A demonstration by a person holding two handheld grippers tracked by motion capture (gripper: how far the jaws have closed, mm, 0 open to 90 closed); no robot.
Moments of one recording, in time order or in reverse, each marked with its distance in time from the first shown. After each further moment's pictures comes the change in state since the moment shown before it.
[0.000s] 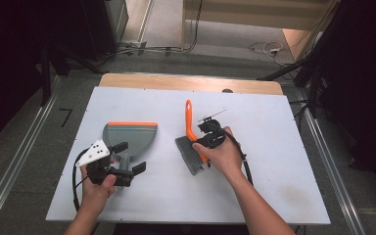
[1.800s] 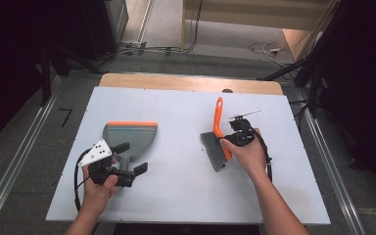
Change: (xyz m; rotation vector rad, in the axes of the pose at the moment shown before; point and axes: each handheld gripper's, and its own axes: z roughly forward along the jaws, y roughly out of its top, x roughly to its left) left arm -0.001 -0.001 0.004 0.010 -0.005 0.001; right arm -0.065 -0.027 -0.039 -0.073 -0.001 0.152
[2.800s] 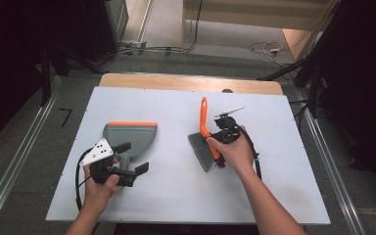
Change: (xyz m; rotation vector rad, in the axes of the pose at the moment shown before) left arm -0.002 0.000 0.003 0.003 -0.010 0.004; right arm 0.028 0.015 0.021 0.062 0.014 -0.020
